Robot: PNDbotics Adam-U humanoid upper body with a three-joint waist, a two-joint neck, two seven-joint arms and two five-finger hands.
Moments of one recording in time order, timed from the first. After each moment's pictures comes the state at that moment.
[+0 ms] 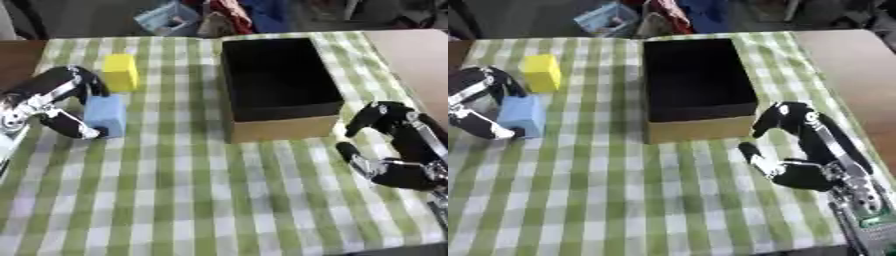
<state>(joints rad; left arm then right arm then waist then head) -0.69 0.63 -0.27 -1.29 -0.60 -0.16 -0.29 -0.13 -0.36 0.07 -1.90 0.04 -0.15 0.22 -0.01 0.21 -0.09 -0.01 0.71</state>
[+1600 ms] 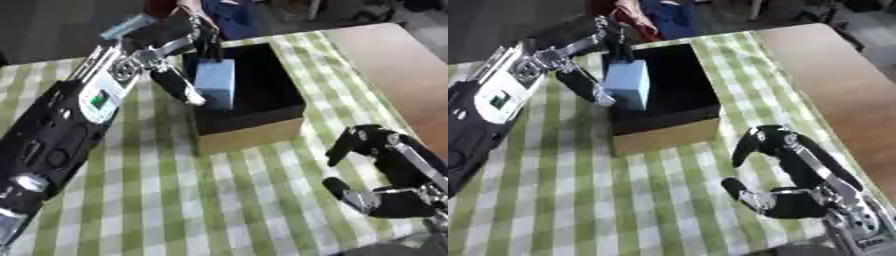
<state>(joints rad) -1.03 0.39 -0.38 -1.23 -0.64 -0.34 -0.33 -0.22 -0.36 0.19 -1.90 -0.01 -0.15 0.35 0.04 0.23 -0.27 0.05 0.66</state>
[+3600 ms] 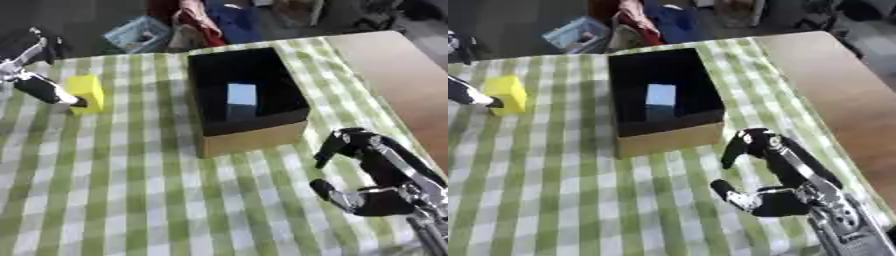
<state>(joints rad) -0.93 0.63 -0.12 -0.91 -0.88 -0.18 -0.16 -0.18 -0.36 0.17 -1.89 0.01 -0.16 0.34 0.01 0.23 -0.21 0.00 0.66</state>
